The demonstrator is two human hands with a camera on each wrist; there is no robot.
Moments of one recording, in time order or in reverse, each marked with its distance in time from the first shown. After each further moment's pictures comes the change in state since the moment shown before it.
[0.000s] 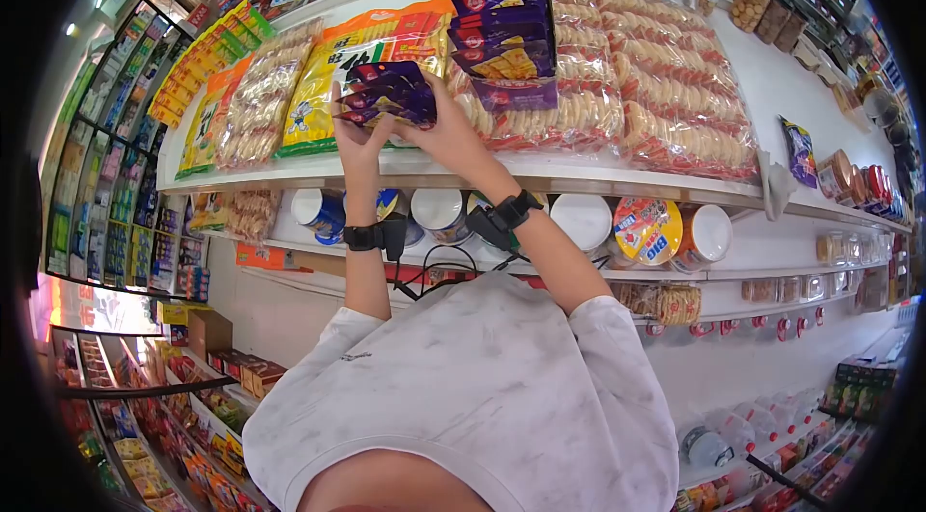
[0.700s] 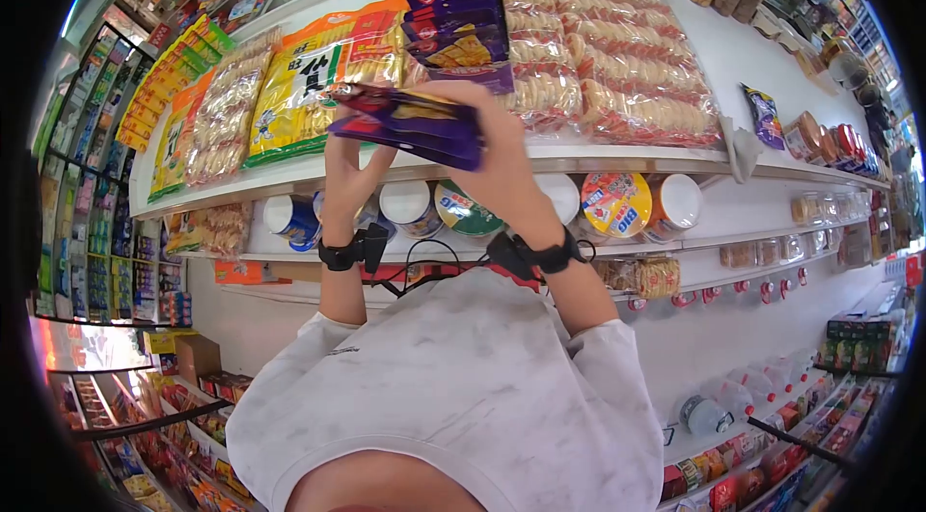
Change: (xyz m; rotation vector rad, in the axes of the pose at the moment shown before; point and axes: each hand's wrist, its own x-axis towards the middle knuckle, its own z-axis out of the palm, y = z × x) left_hand -0.024 0.050 0.044 0.320 -0.398 0.172; right_hand -0.073 -0.119 -0.051 -0.399 0.199 -0.367
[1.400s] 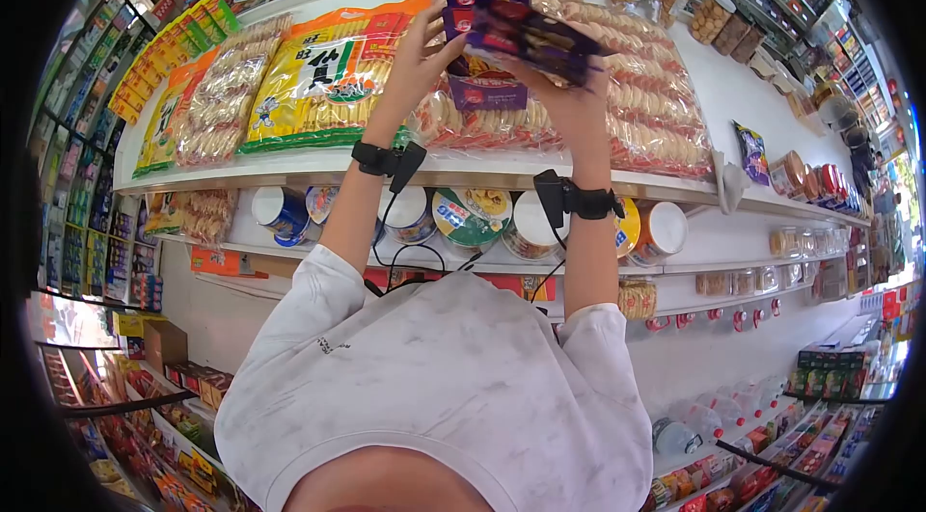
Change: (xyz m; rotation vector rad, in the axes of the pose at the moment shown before) left_hand 0.116 -0.080 0.050 -0.162 -0.011 -0.081; right_hand 0.053 0.056 -0.055 0.108 0.166 0.194
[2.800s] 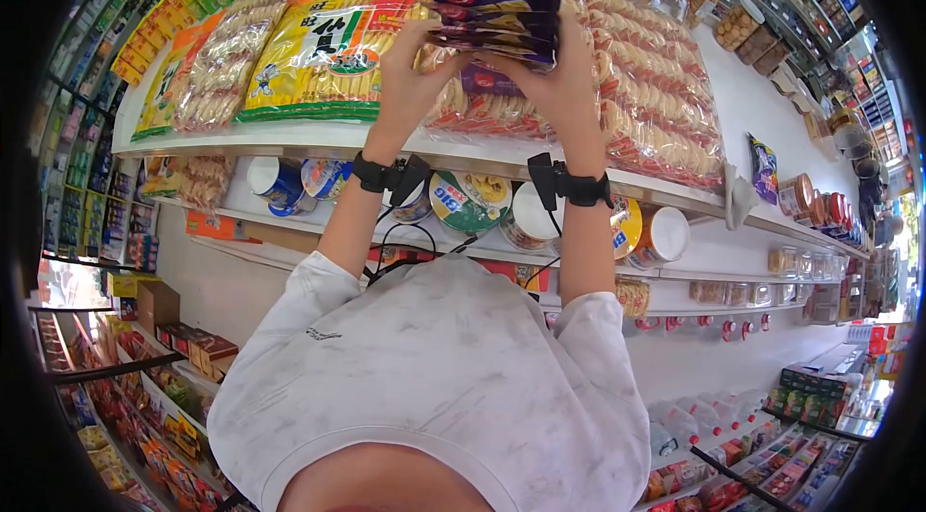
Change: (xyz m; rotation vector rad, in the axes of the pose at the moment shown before) left_hand -0.048 0.034 0.009 0.378 0.250 0.289; right_hand 0.017 0.023 0.016 -0.298 -0.161 -0.210
